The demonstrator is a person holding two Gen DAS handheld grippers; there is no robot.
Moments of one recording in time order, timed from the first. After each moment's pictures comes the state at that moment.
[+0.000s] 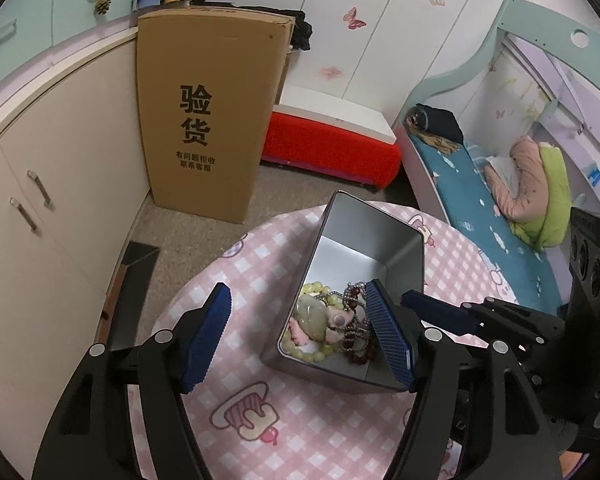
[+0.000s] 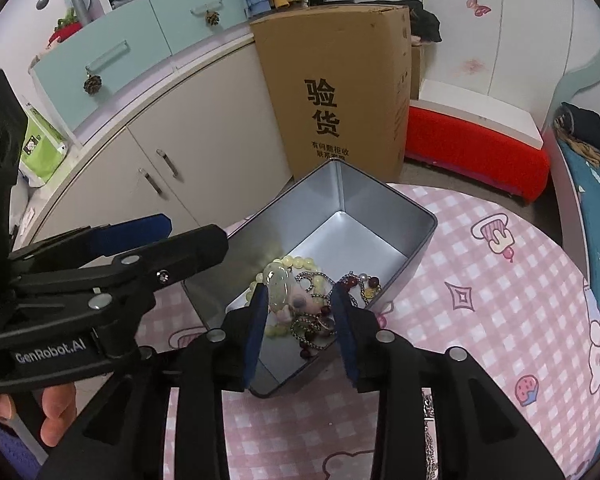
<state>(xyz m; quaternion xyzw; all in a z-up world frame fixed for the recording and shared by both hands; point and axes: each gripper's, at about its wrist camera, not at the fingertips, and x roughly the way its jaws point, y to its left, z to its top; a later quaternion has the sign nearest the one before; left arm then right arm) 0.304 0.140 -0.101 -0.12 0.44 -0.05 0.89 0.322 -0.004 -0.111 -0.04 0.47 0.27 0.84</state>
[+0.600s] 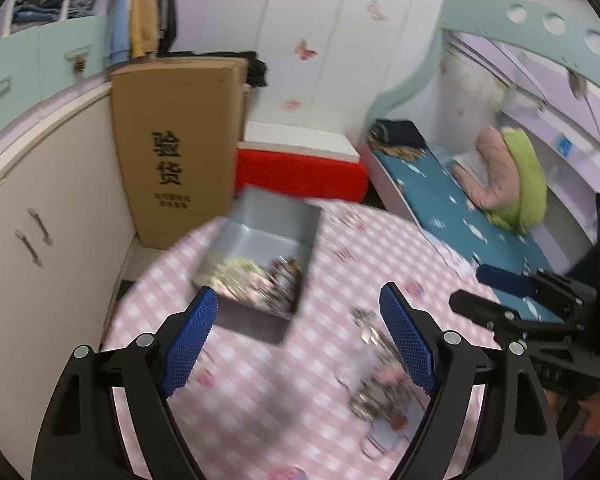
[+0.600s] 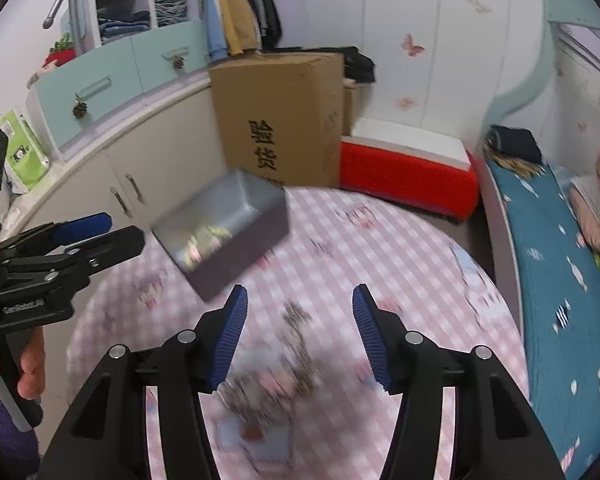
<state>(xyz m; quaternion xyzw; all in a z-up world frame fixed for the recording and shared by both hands) 0.215 0.061 -0.074 -0.06 0.38 -0.09 0.92 0.234 -0.133 -0.067 -0.06 0.40 0.19 0.90</state>
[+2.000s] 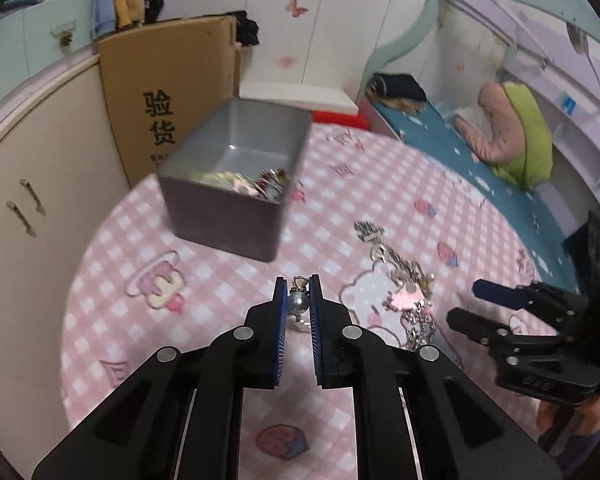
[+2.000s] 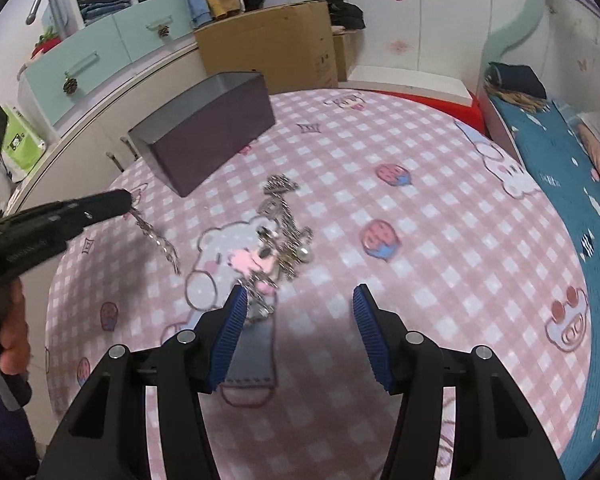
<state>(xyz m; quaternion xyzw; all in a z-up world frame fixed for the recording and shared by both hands) 0.199 0.051 -0.133 -0.04 0.43 -0.09 0.90 0.202 -0.156 -0.155 -0.01 0.46 0.20 0.87</state>
